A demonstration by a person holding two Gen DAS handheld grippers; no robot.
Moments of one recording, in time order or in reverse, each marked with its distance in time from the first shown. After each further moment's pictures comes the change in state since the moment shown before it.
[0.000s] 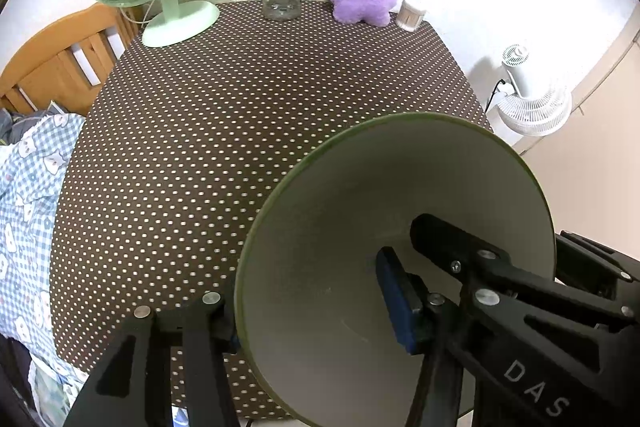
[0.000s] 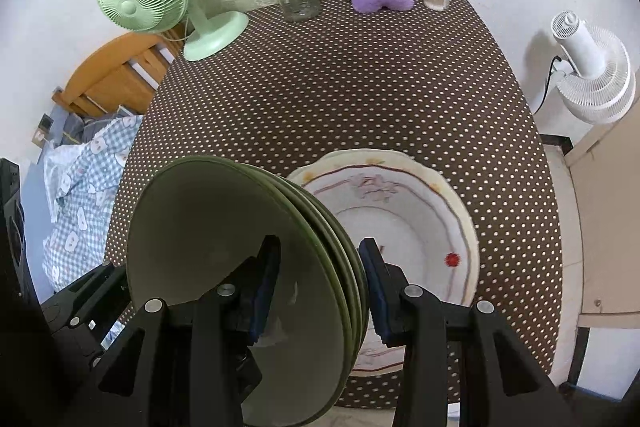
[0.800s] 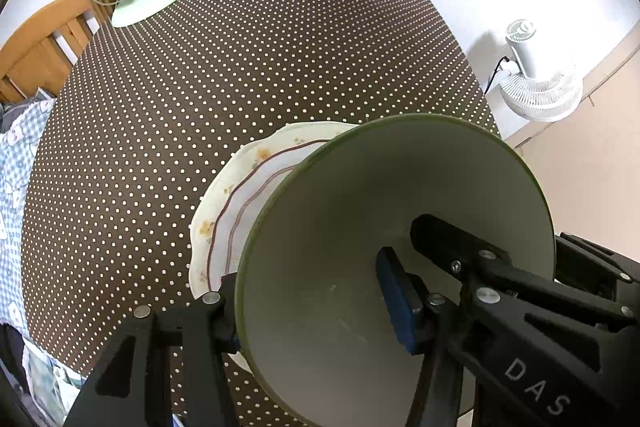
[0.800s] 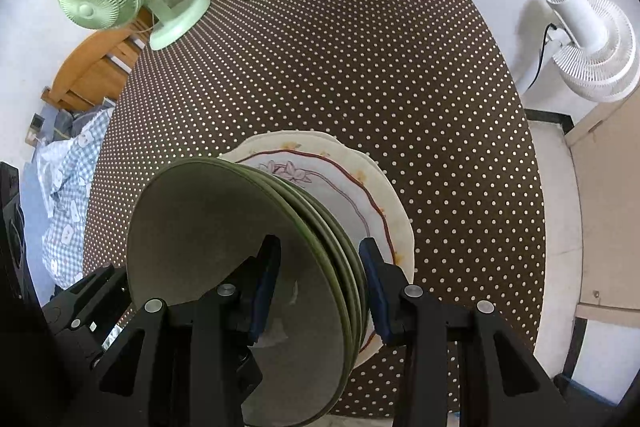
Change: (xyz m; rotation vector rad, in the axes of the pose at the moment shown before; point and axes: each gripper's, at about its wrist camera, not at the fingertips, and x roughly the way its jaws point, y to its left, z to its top) left arm 0.054 -0.056 0.019 -0.025 0.099 0.016; right arm 0.030 -0.072 0.009 0.033 0.105 0.012
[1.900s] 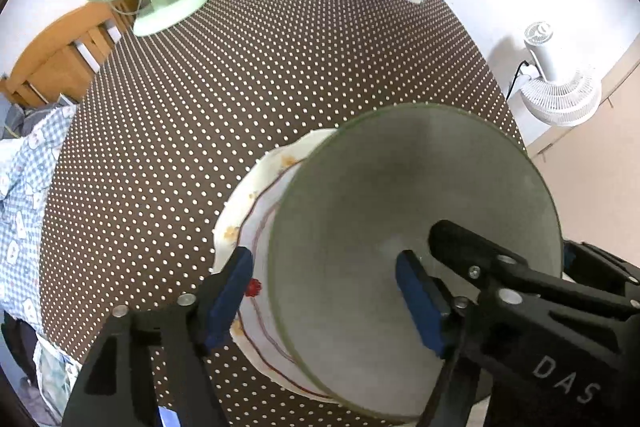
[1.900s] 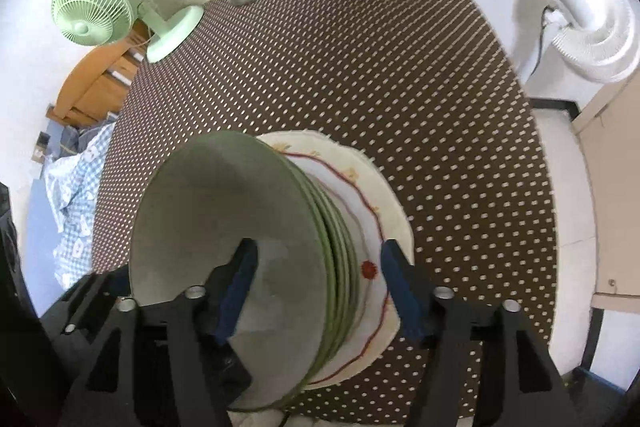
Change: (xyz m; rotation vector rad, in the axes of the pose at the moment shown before) left arm -0.005 0.005 -0.011 0.004 -0.061 0.086; right arm 0.001 -0.014 -0.004 0.048 -0.038 0.033
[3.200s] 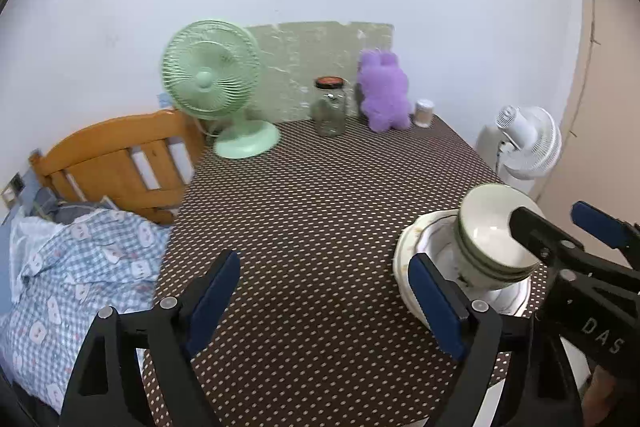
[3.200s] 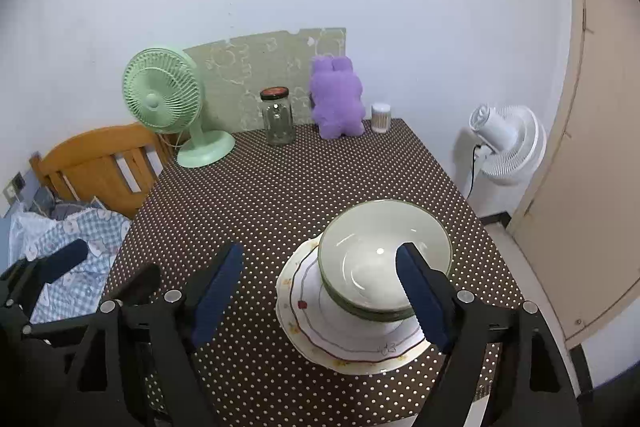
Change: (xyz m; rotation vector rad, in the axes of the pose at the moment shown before) left arm -0.128 0.164 -0.072 0.132 -0.511 -0.003; right arm -0.095 0.178 -0.117 -0.049 -0.623 -0.258
